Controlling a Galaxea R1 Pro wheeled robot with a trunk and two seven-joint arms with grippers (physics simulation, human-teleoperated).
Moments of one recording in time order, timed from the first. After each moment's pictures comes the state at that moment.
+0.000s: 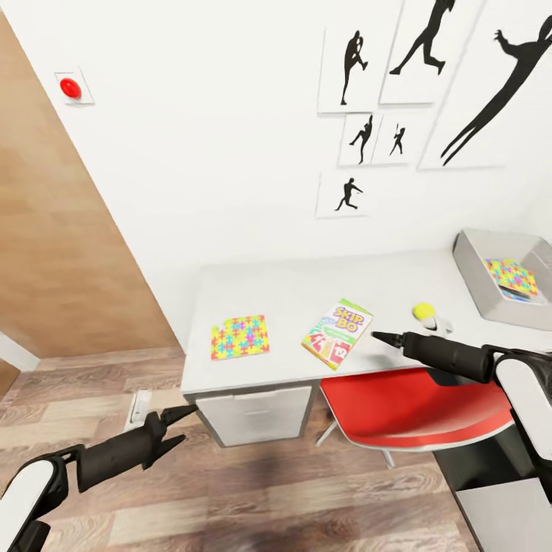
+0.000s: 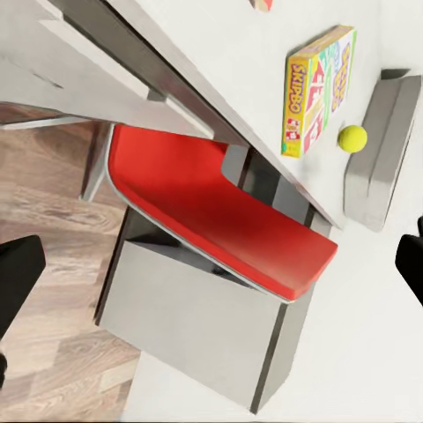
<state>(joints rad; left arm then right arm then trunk) -0.14 0.22 0.13 -1.60 1.53 1.02 0.19 -0.54 -0.40 -0.07 -1.61 -0.90 1.04 0.16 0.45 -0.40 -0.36</state>
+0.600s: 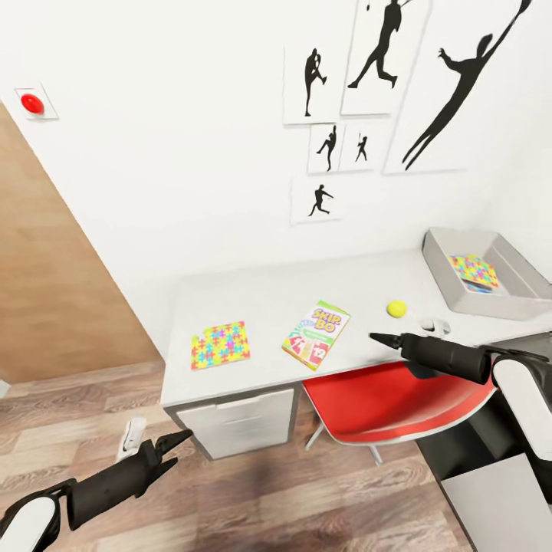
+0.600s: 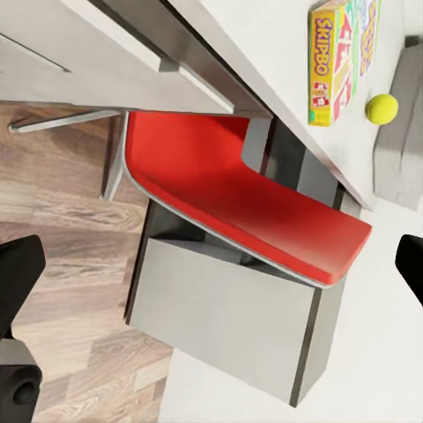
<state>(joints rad) -0.03 0.21 0.14 -1.56 1.27 0.93 -0.06 -0.54 -0.39 -0.06 -1.61 -0.90 1.04 0.16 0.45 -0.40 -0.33</state>
